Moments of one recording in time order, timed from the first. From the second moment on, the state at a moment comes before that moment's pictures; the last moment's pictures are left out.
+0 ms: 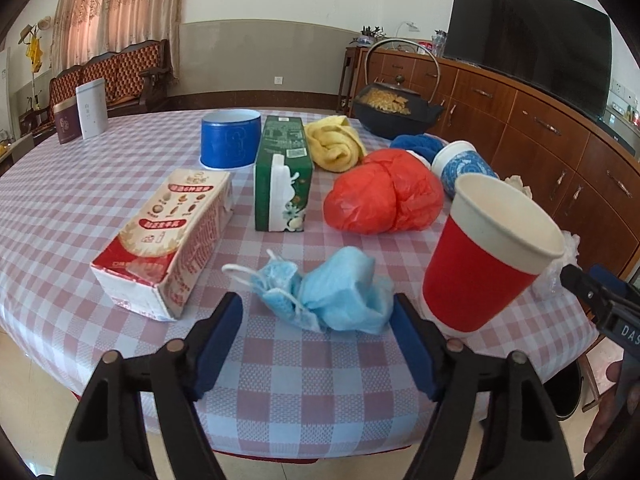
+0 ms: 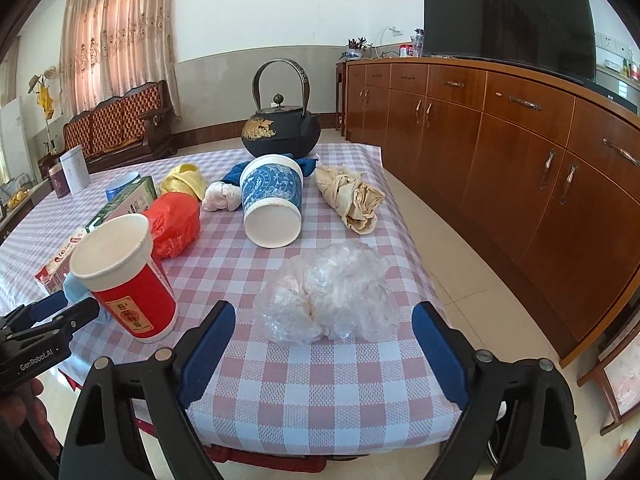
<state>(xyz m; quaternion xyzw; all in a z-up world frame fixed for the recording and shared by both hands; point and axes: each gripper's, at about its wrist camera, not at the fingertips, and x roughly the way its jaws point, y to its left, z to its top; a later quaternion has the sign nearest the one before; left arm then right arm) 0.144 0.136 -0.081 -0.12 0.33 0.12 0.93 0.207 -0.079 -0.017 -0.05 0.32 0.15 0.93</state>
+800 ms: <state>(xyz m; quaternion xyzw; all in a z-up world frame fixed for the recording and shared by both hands) 0.137 0.151 -0.065 -0.14 0.29 0.10 0.94 0.218 -0.086 -0.023 -0.02 0.32 0.16 0.93</state>
